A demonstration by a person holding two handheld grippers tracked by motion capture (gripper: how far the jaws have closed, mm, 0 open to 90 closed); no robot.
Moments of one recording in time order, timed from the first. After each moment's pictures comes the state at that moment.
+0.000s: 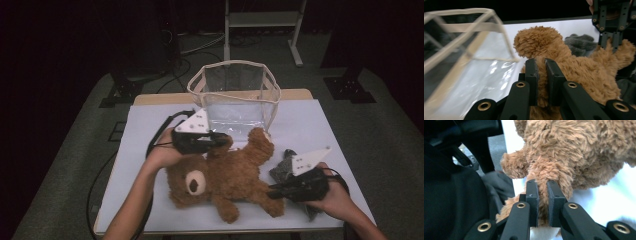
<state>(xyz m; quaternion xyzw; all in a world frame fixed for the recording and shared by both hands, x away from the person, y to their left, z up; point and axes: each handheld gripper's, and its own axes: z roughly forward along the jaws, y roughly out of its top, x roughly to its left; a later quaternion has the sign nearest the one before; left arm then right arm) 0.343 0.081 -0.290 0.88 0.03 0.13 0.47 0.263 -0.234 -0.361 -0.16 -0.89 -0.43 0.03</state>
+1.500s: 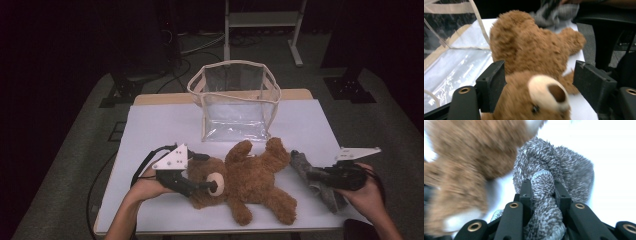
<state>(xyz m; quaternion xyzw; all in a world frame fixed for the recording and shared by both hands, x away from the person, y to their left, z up) 0.290 0.142 -0.342 0.86 0.02 0.10 0.50 0.289 -0.351 -0.405 -0.37 -0.82 -0.43 -0.08</state>
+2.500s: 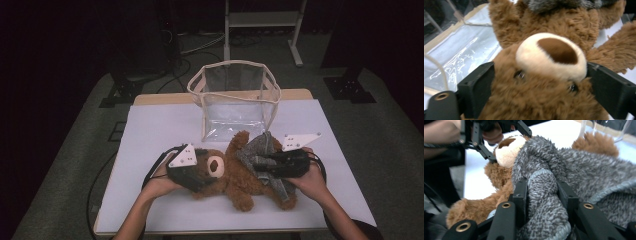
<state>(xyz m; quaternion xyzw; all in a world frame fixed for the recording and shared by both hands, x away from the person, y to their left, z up) 0.326 0.133 -0.401 0.86 0.10 0.14 0.49 0.325 -0.217 -0.386 -0.21 -0.83 -0.52 -0.04</state>
